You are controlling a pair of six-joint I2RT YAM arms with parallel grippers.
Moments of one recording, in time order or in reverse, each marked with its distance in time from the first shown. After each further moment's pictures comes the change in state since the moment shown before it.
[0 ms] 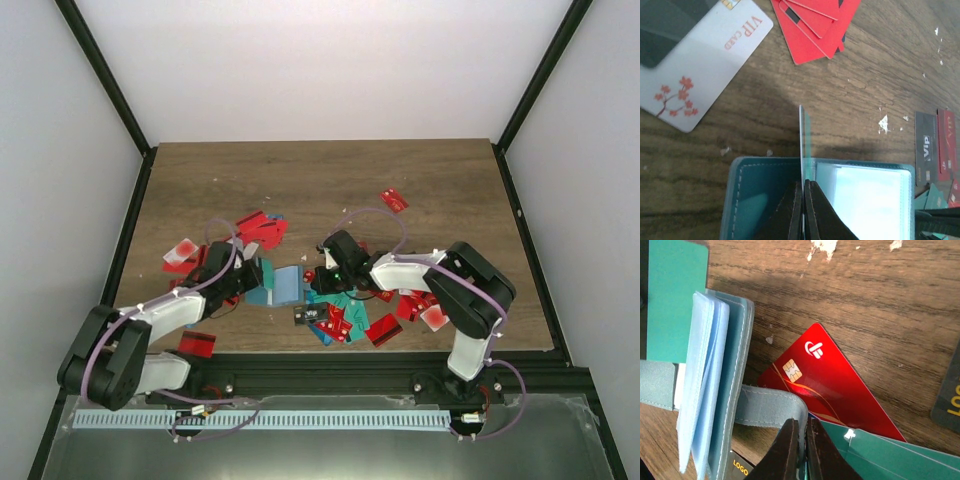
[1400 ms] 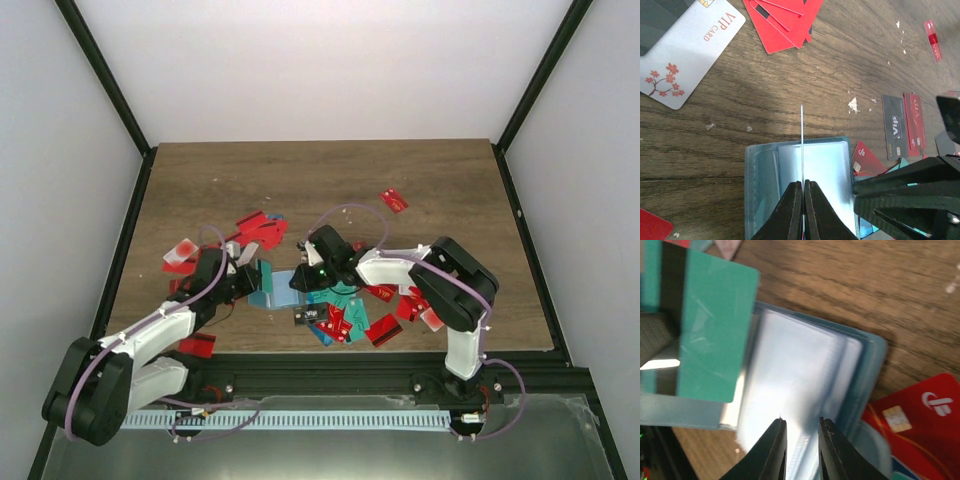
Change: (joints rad) left arm -0.001 -0.201 -0.074 -0.045 0.055 0.021; right arm 0.039 0.082 0.130 0.031 -0.132 -0.023
